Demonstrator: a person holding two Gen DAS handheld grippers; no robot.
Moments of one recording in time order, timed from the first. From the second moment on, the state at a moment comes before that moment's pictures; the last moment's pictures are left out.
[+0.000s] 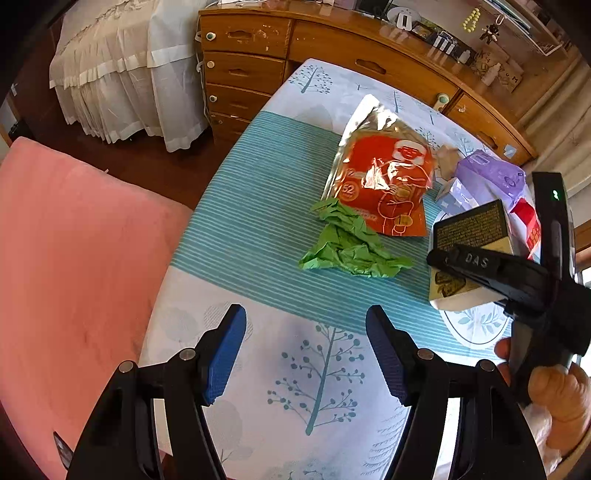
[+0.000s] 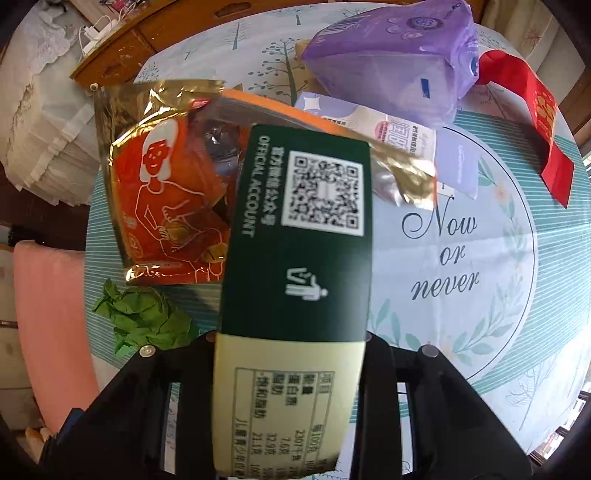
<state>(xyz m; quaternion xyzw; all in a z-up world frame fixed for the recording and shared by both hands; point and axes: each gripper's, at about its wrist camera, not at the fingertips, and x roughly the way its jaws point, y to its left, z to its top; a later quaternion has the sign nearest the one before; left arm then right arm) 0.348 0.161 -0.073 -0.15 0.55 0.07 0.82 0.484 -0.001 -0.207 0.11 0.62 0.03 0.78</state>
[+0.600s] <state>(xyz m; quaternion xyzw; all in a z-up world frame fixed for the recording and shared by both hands) 0.463 0.144 -0.136 -0.22 0.61 0.10 0.76 0.469 -0.071 -0.220 0.13 0.63 0.10 0.76</state>
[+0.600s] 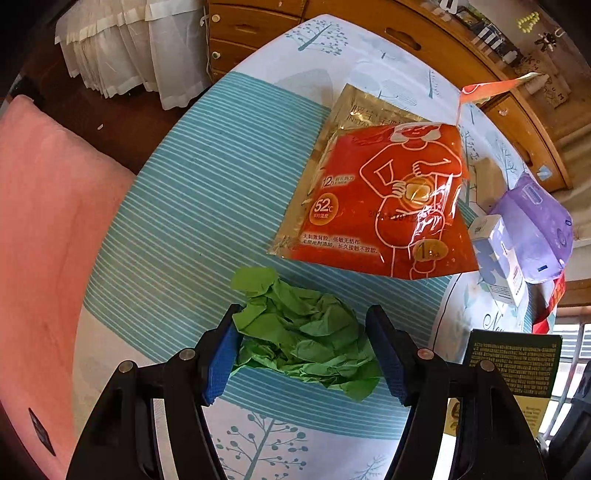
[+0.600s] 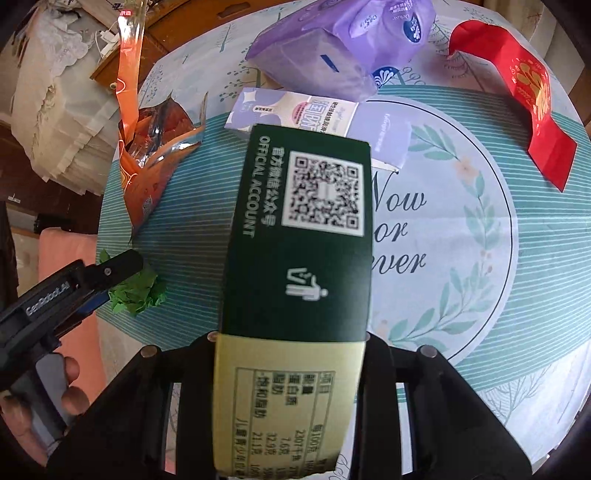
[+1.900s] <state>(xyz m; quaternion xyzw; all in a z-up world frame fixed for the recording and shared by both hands) 0.095 0.092 -0.105 -0.11 0.54 -0.03 0.83 0.166 -0.057 -0.174 -0.02 0.63 0.15 0.76</state>
